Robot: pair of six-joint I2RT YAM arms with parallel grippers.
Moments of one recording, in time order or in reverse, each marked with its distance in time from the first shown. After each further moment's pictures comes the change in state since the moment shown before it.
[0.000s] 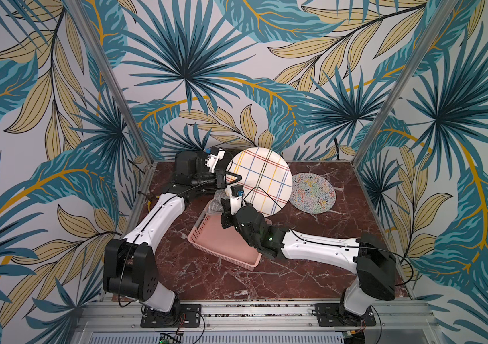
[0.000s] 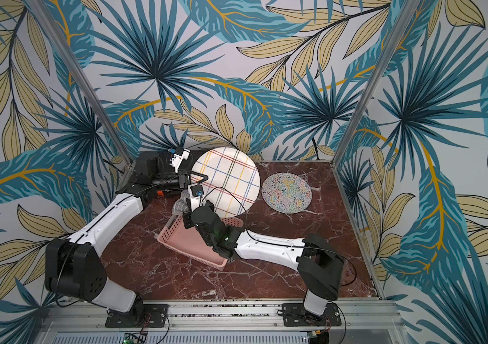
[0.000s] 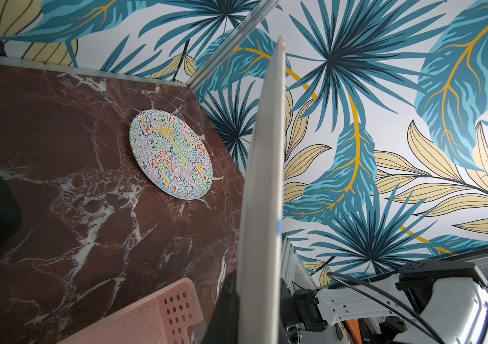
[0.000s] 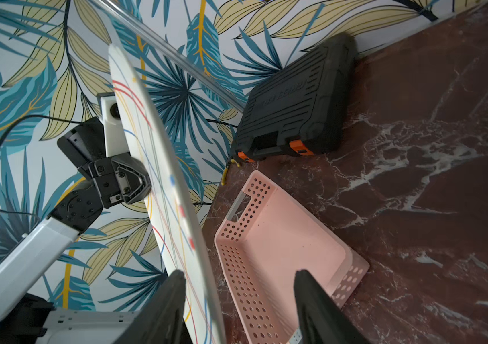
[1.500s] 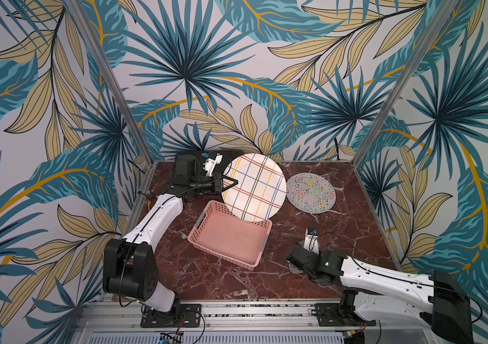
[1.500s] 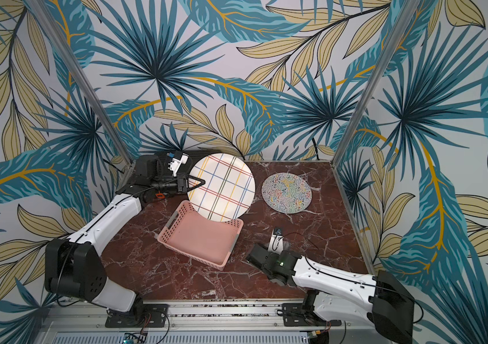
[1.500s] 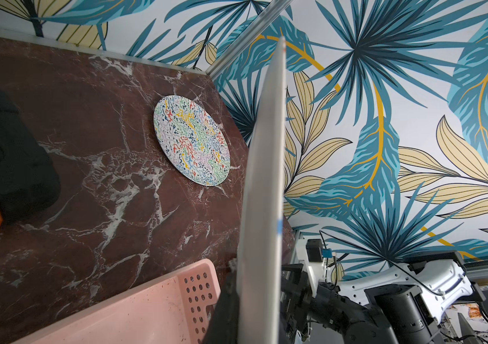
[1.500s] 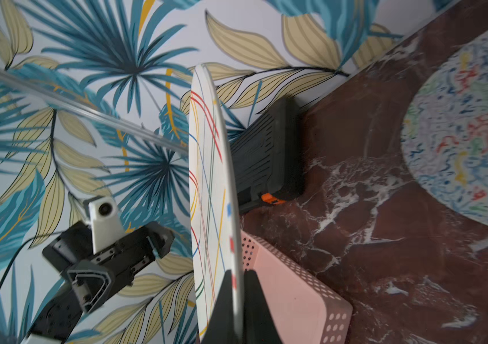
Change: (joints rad) left arm 0.028 -0.002 -0.018 -0.099 -0.025 0.090; right arm -0.080 -0.599 -0.649 -1.047 0.072 0.814
